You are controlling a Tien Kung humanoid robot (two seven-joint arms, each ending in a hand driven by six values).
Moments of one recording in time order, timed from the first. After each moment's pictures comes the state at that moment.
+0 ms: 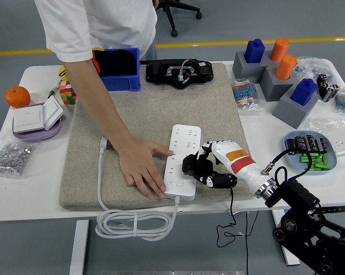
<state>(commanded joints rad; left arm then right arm) -0.10 0.08 -1.53 -0.18 1.55 -0.08 0.31 0.31 -0.25 0.69 1.30 -1.90 -0.37 0.17</state>
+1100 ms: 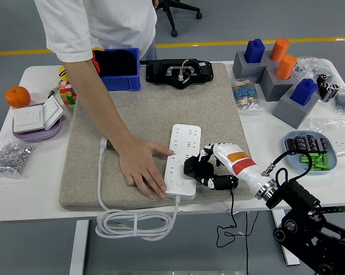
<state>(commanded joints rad) -0.10 0.08 -1.53 -0.18 1.55 -0.08 0.31 0.31 -0.24 0.69 1.28 -1.87 -0.35 0.16</state>
